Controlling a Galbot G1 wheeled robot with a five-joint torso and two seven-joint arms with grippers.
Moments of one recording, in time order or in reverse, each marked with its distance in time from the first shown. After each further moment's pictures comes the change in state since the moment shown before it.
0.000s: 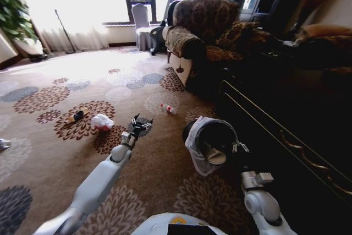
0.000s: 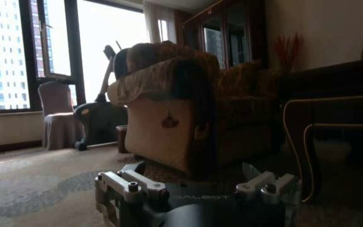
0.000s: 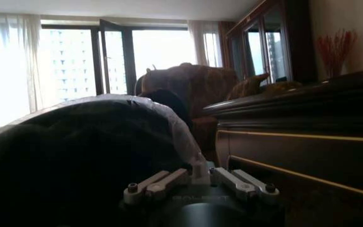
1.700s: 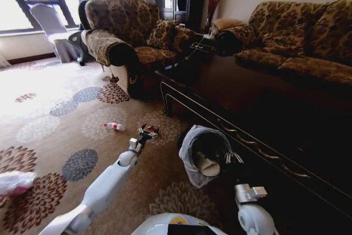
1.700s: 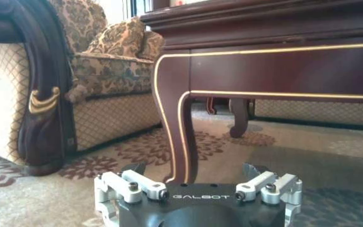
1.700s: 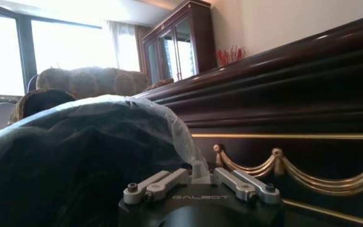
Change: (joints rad) left arm -0.001 -0.044 0.081 0.121 -0.043 0.014 0.016; right arm -0.103 0.068 -0.053 0.021 -0.084 0.069 0.000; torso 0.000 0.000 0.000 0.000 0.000
